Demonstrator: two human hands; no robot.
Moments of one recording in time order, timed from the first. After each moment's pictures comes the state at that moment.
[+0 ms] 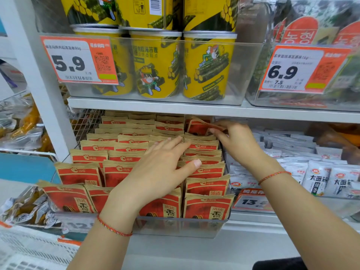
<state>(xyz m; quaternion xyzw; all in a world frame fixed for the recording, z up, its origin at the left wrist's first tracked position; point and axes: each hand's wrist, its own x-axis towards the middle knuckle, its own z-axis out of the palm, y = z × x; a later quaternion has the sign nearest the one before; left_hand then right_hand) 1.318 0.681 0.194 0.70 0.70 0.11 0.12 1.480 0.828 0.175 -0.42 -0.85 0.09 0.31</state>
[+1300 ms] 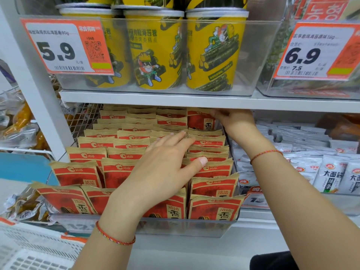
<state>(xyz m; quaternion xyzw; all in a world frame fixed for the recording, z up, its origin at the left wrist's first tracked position) 1.320 0.681 0.194 0.69 0.70 0.12 0.12 1.451 0.862 0.176 -0.53 -0.77 0.19 0.30</state>
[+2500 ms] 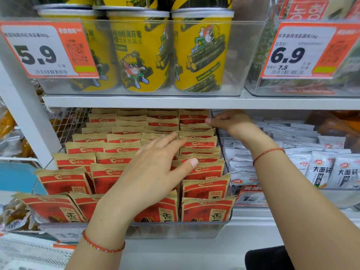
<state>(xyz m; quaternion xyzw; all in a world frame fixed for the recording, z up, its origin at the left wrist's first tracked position) 1.318 0.683 0.194 0.69 0.70 0.13 0.13 1.475 0.863 0.179 -0.52 -0.72 0.37 0.27</state>
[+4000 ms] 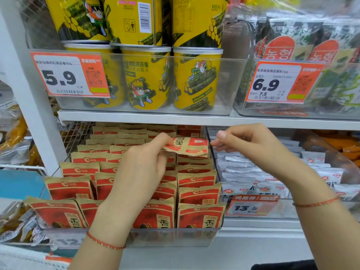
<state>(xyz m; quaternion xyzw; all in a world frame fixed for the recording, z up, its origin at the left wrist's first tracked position) 1.309 0.676 0.194 0.64 0.67 0.38 -0.04 1.523 0.771 0.232 -0.34 -0.81 0.36 0.32</state>
